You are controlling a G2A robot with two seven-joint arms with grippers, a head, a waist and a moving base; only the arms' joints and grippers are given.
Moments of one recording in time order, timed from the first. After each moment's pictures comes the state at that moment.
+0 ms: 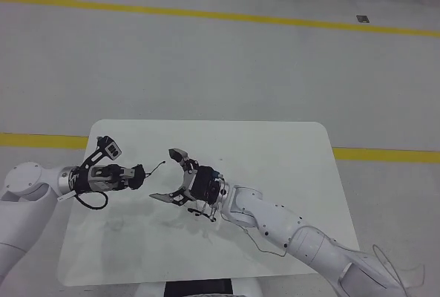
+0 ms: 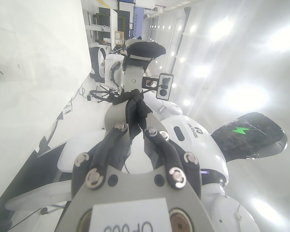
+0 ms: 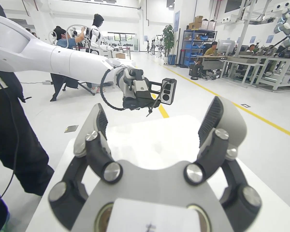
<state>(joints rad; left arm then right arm) 1.34 -0.89 -1.32 -1.40 -0.81 -0.13 -1.39 -0.97 -1.15 0.43 -1.47 -1.10 -0.34 -0.53</state>
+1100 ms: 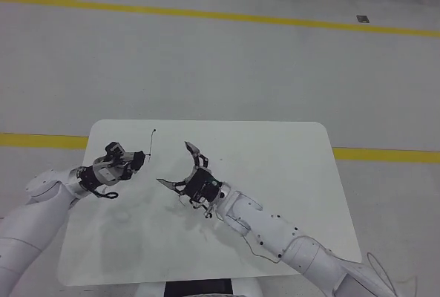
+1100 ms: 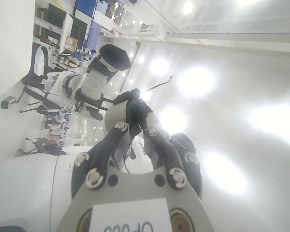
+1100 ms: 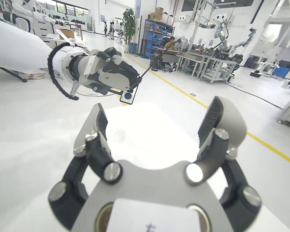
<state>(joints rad) 1.30 -0.94 -1.20 -1.27 -1.17 0.08 -1.27 -1.07 -1.19 0.50 -1.45 -1.31 -0.03 -0.47</state>
